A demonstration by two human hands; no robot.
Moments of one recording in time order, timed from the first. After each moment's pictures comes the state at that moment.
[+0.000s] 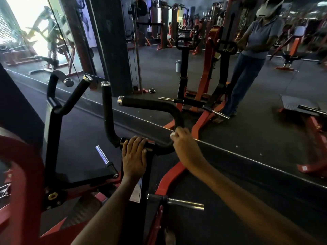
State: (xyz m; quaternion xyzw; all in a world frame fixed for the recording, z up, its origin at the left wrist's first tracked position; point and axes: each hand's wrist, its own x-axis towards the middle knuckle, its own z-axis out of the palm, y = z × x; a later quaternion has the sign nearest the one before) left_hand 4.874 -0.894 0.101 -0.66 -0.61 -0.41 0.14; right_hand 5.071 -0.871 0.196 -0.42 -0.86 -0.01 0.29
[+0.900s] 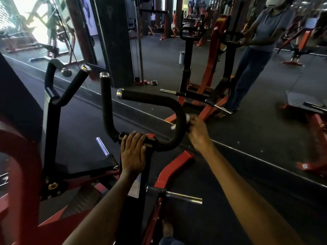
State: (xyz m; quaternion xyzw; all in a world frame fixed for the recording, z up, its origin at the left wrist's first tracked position) left_hand 4.872 -0.891 0.100 -0.66 -0.60 -0.42 0.15; right_hand 5.076 -0.816 0.206 -0.45 -0.42 0.60 0.51
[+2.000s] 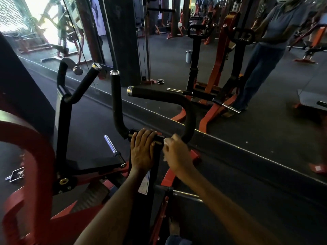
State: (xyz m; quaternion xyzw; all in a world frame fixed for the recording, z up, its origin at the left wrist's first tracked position) left_hand 4.872 -0.891 0.096 -0.66 -0.61 -0.43 0.13; right_hand 5.021 -0.901 0.179 -0.50 -0.81 0.11 0.29
